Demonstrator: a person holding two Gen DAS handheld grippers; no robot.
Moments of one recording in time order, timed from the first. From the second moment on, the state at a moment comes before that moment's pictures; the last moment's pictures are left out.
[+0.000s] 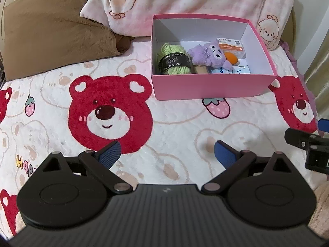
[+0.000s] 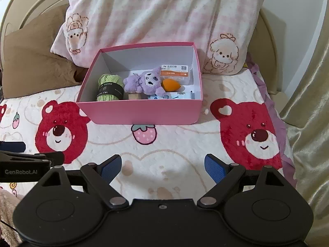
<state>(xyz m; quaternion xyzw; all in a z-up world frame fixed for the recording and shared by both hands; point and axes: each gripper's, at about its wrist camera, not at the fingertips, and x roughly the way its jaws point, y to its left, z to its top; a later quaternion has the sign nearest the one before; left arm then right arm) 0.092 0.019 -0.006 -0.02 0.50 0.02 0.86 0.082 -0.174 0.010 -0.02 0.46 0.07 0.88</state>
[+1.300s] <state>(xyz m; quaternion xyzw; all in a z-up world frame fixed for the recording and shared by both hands) 0.094 0.024 -0.011 -0.01 0.52 0.04 0.86 0.082 -0.176 0.009 -0.03 0.47 0.06 0.88</state>
